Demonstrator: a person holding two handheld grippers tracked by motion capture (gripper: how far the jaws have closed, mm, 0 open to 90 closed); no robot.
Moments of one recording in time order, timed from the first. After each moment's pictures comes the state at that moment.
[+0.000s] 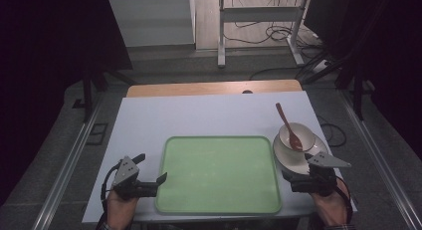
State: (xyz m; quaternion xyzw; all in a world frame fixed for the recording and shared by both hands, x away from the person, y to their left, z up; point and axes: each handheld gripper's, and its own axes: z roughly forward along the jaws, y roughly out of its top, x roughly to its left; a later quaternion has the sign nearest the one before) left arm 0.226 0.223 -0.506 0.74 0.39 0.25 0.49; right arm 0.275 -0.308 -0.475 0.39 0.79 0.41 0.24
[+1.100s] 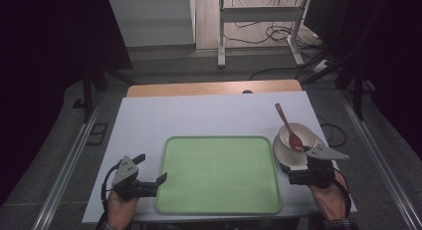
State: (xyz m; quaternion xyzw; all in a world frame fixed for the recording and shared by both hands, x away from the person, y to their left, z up) left arm 0.226 0.223 -0.507 0.74 0.39 0.24 0.49; right arm 0.289 -0.301 -0.462 0.38 0.79 0.41 0.25
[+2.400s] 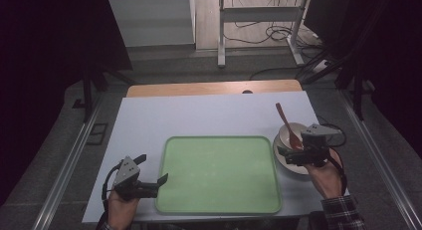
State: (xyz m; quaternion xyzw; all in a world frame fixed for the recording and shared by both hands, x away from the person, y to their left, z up) left arm 0.226 0.220 -0.506 0.75 0.39 0.24 0.49; right arm 0.337 -0.291 -0.441 0.40 0.80 0.39 0.23
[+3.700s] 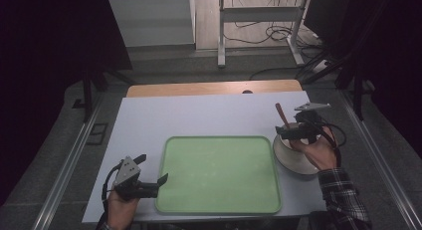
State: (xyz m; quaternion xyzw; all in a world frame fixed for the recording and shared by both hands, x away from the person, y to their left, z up) left arm 0.225 0.220 -0.506 0.75 0.39 0.24 0.48; right arm 0.405 -0.283 -0.430 0.45 0.79 0.34 0.23
